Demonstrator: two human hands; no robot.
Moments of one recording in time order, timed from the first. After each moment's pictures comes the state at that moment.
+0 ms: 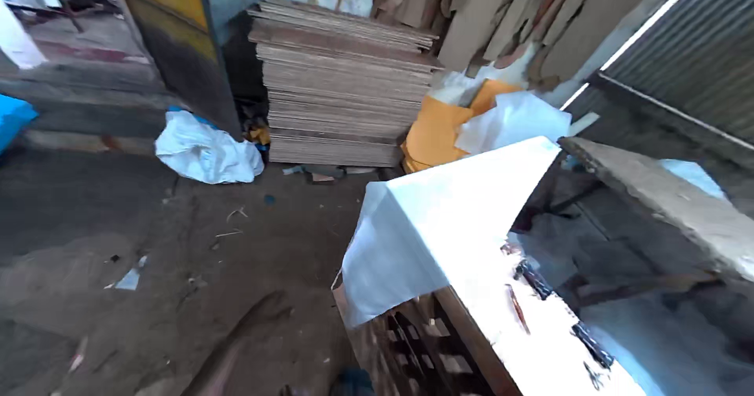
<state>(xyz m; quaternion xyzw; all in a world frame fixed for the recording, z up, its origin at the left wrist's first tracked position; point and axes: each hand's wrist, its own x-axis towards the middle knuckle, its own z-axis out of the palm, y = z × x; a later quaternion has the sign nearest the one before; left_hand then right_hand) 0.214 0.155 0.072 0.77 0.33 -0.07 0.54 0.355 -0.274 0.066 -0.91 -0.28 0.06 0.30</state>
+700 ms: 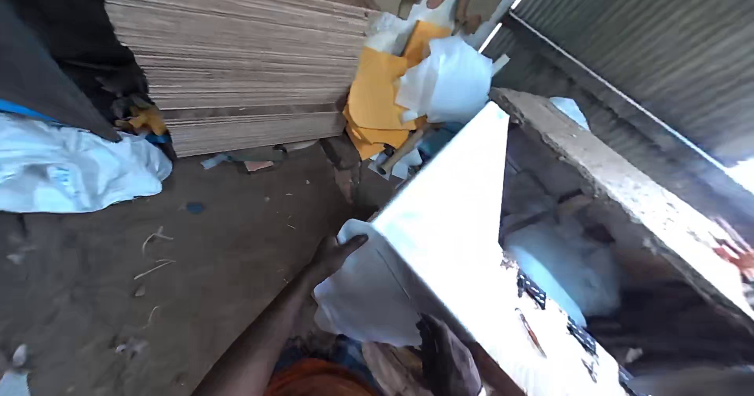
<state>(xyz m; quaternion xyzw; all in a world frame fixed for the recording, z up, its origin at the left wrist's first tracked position) 0.533 0.218 0.148 0.70 0.11 -0.01 0.71 0.453 -0.076 0.193 -0.93 -0.29 -0.13 0.18</state>
